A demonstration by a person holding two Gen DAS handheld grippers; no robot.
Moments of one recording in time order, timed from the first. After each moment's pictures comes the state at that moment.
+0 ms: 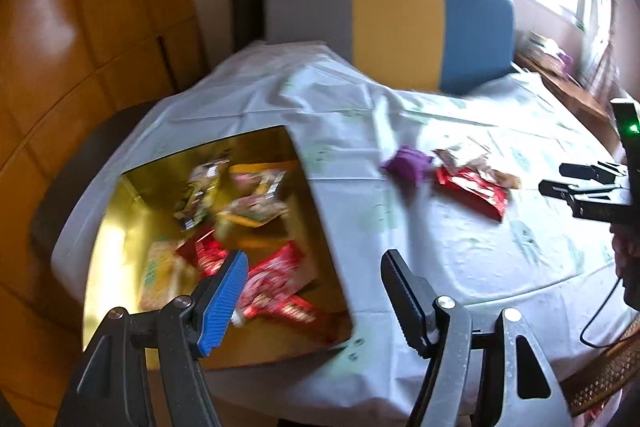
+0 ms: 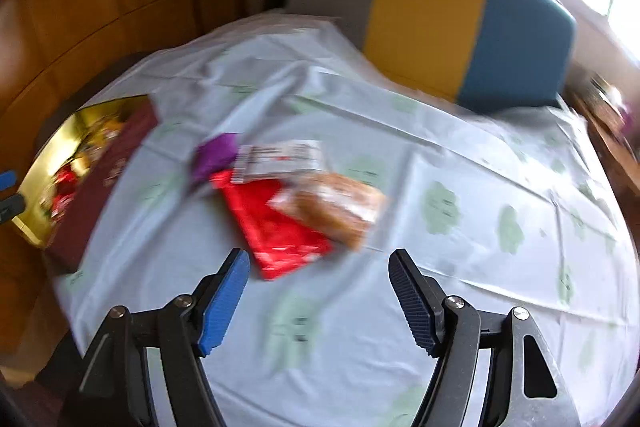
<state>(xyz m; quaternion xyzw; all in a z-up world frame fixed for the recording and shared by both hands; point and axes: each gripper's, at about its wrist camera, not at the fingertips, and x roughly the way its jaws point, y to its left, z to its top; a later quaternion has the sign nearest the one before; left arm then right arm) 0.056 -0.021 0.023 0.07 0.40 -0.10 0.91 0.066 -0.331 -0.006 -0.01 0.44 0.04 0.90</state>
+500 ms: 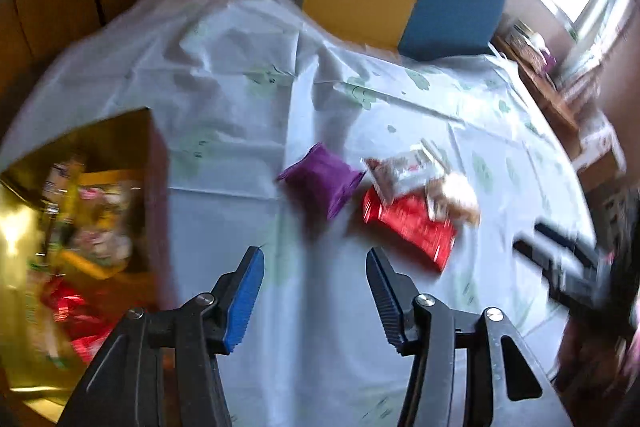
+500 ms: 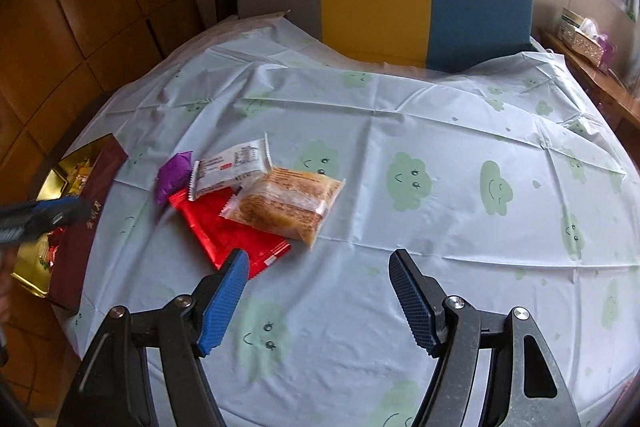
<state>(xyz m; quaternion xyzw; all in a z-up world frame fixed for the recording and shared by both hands) 0.174 -0.101 -0.009 -0.03 0.53 -0.18 0.83 0.075 -0.359 -0.011 0.07 0.45 0.02 0.89</state>
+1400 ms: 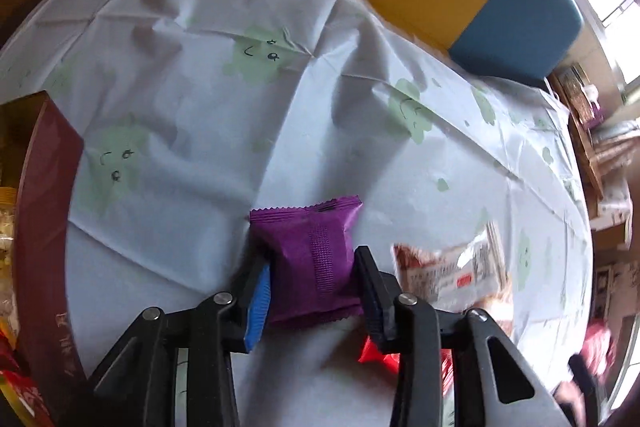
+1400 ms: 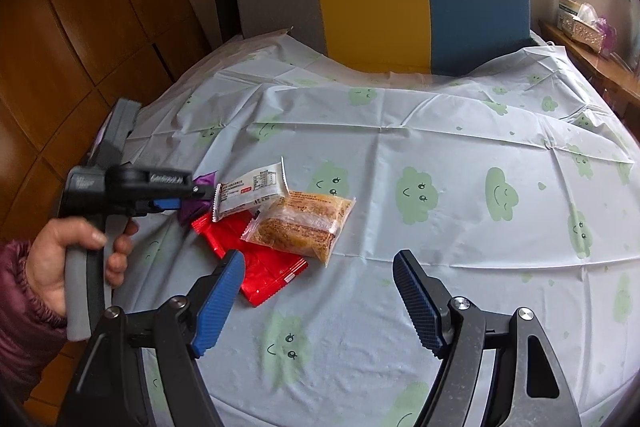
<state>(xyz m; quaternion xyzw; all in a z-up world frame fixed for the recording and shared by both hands) 0.261 -0.143 -0.074 -0.09 0.58 -0.11 0.80 0.074 -0.367 0.005 0.11 0.43 0.03 0.89</state>
